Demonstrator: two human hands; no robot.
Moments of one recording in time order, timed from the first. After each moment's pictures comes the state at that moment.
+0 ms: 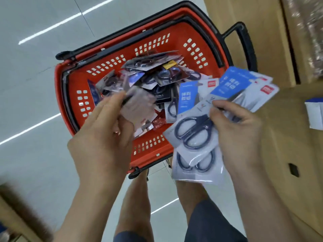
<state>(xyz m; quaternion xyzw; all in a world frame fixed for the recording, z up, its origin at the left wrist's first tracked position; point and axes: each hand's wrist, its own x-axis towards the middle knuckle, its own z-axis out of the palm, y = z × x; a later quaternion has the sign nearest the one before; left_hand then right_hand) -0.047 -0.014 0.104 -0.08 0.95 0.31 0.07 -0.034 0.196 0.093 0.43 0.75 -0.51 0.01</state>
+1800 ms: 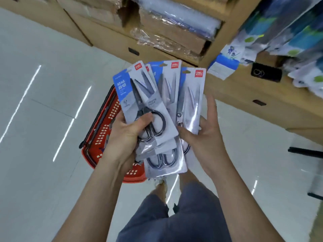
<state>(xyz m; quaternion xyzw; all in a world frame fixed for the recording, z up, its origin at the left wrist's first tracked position) -0.056 0.100 0.329 -0.06 0.64 0.62 0.45 0.082 0.206 0.337 0.44 0.56 -0.69 -0.14</state>
